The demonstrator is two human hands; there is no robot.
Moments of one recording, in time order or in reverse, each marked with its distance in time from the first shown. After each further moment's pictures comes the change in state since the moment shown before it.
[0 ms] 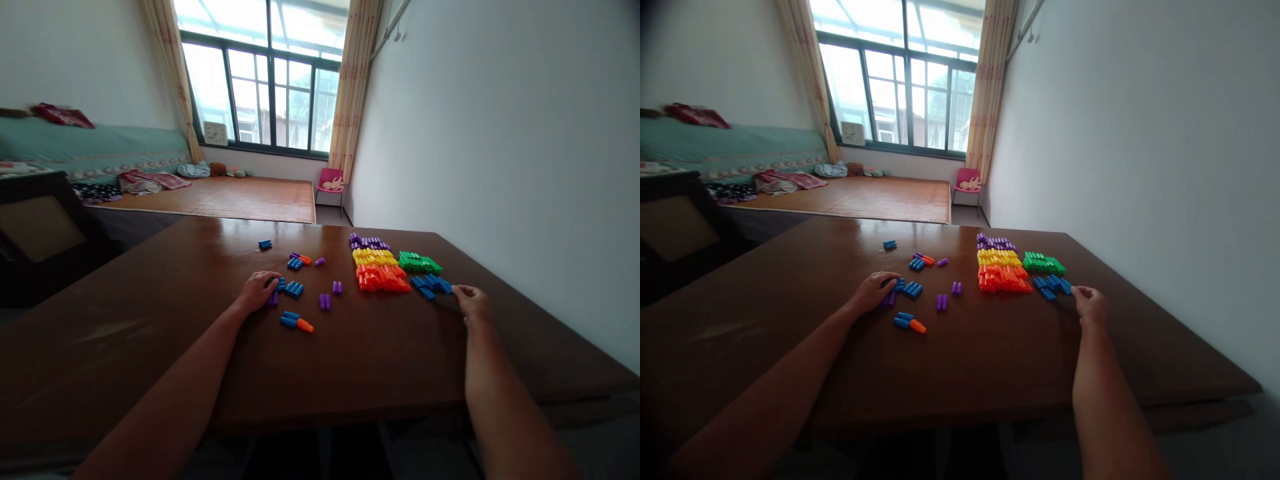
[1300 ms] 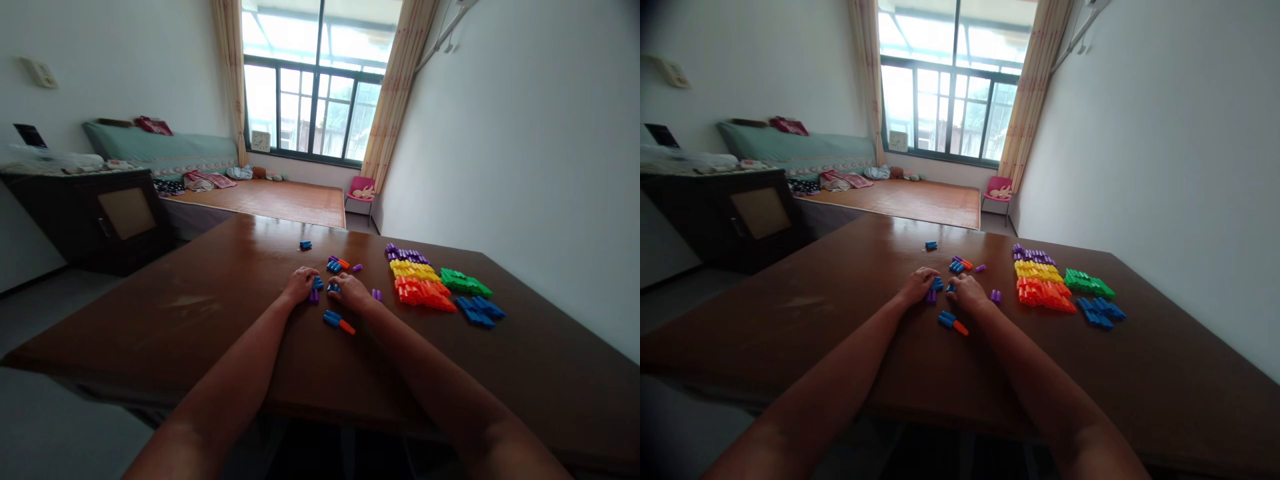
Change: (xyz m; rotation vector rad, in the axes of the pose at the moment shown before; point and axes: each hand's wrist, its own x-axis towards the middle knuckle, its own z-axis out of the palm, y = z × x) left_hand -0.001 -0.004 0.006 -0.131 0.132 -0.081; right_hand -0.285 -0.212 0.189 -0.537 -1.071 -1.113
